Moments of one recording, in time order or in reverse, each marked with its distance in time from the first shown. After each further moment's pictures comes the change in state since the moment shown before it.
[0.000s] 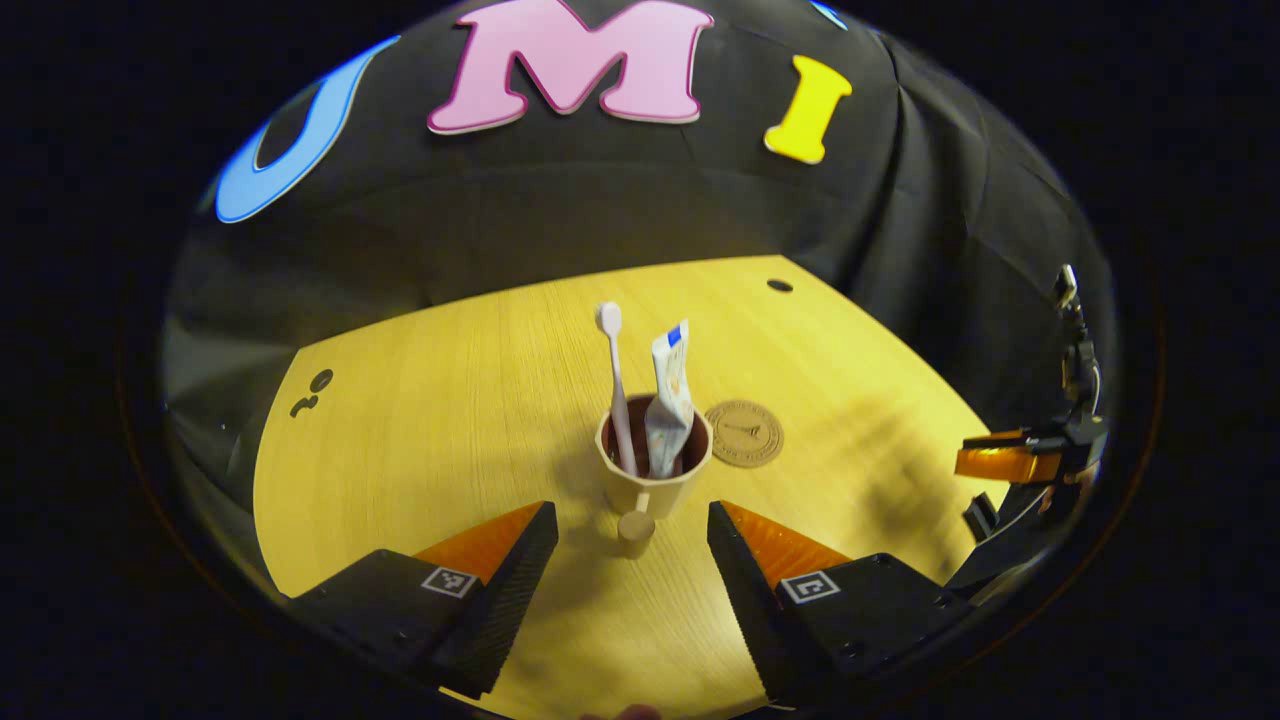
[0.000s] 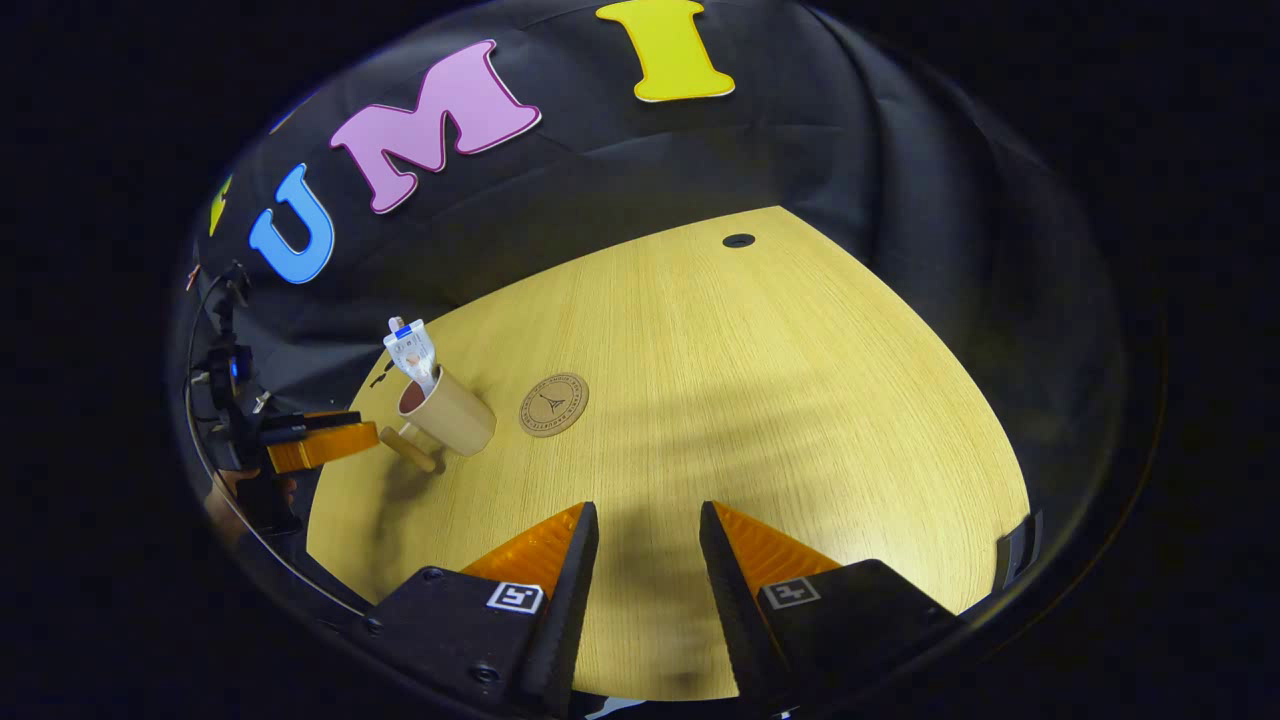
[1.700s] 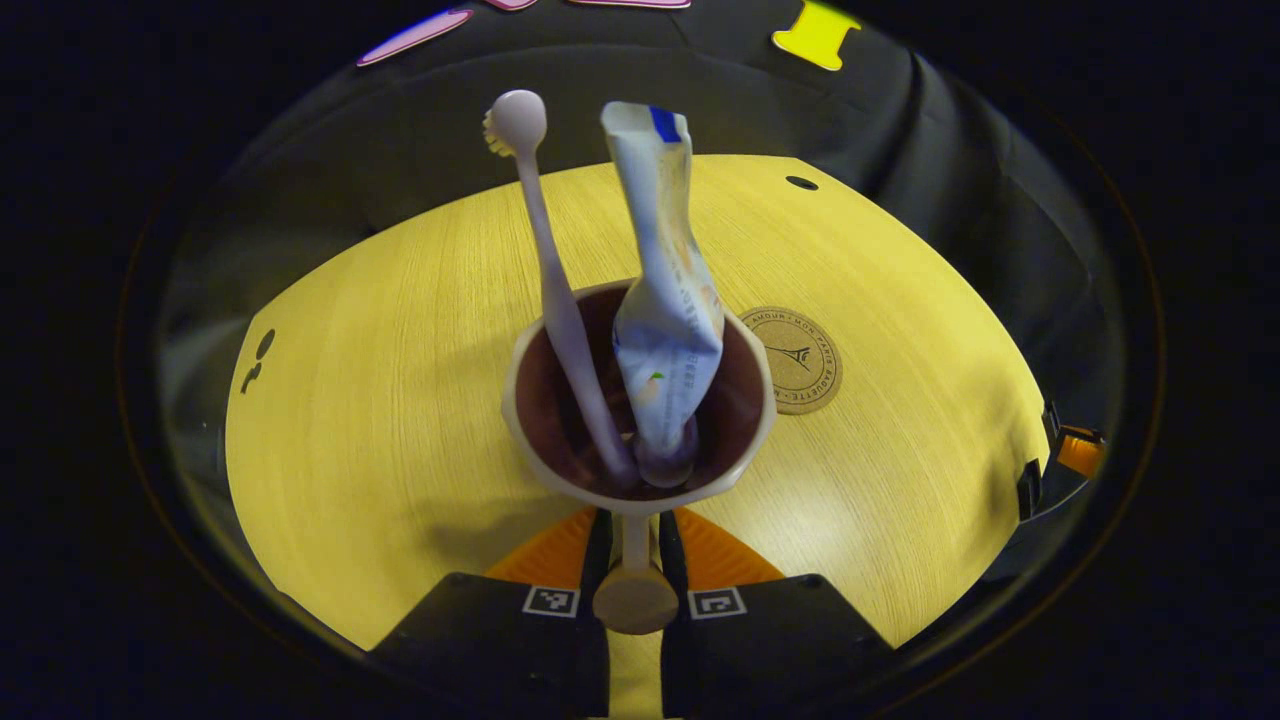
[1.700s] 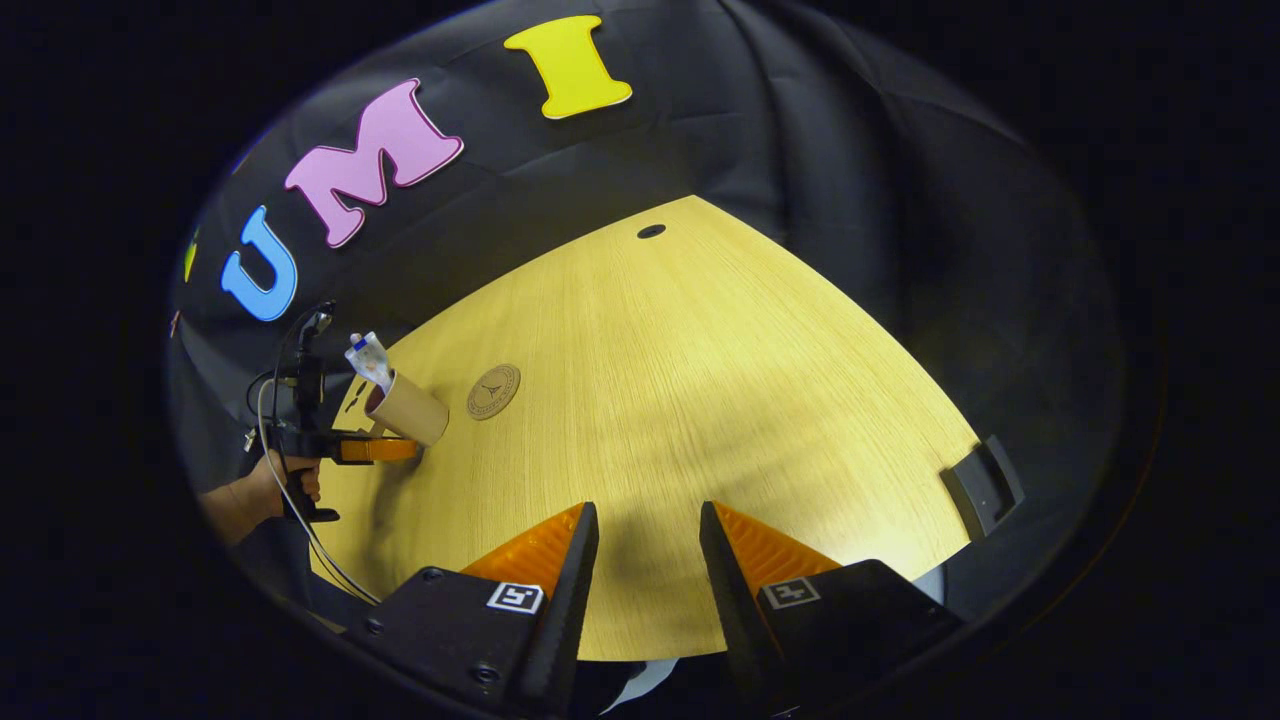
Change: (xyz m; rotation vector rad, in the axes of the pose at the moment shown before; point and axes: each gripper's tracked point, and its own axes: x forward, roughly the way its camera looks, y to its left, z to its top) left arm 0.088 -0.009 -0.039 0.032 0.218 0.000; right arm -0.046 -0.069 -0.043 0.124 -0.026 -0.089
